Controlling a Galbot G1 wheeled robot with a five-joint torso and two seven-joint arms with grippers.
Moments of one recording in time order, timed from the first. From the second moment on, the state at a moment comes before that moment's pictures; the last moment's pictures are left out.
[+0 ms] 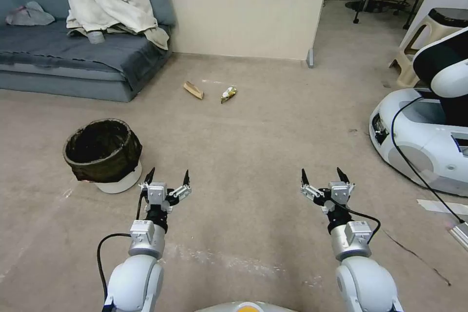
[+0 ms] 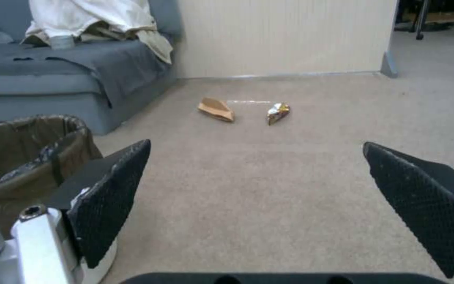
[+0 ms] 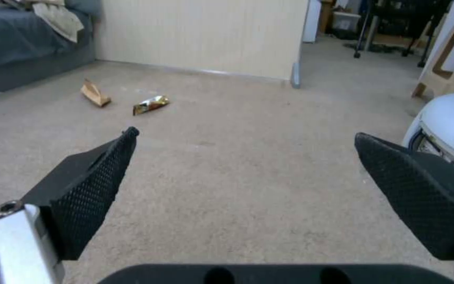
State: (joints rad) left arm 1.55 -1.50 -0.55 -2.00 0.00 0.00 0.00; right arm -1.55 1.50 0.55 2.00 0.00 0.00 0.00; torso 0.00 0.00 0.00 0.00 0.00
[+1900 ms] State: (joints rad) left arm 1.78 -1.50 -0.54 -2.34 0.03 0.02 -0.08; right arm -1.77 1.59 0.63 2.21 0.01 0.15 0.04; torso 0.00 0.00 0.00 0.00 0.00
